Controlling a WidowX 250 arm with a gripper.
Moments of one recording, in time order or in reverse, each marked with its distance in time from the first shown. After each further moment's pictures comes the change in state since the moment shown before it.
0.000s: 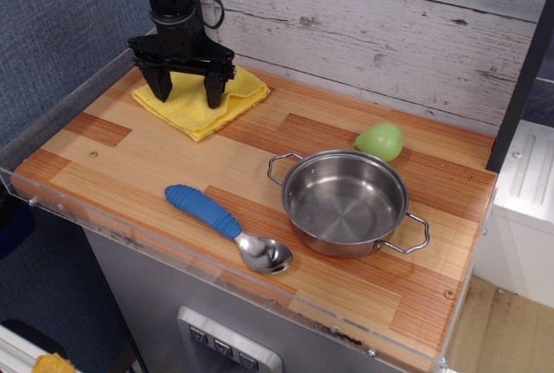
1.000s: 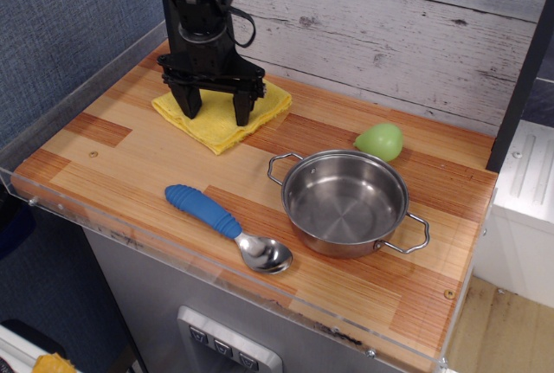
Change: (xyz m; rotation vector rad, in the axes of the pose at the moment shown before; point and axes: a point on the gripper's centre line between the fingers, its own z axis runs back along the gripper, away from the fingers) arm -0.014 -0.028 0.000 -0.029 0.005 -0.029
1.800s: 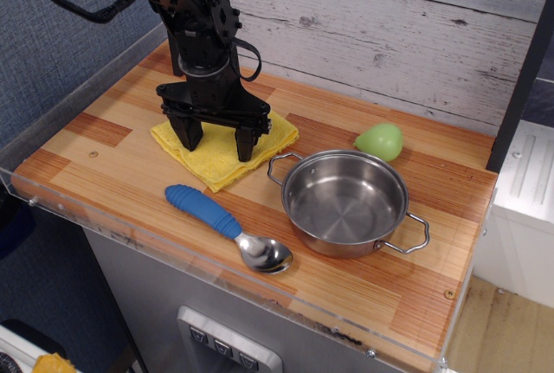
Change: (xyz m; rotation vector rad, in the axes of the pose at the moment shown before) arm -0.045 -0.023 0.010 -0.027 0.010 -0.055
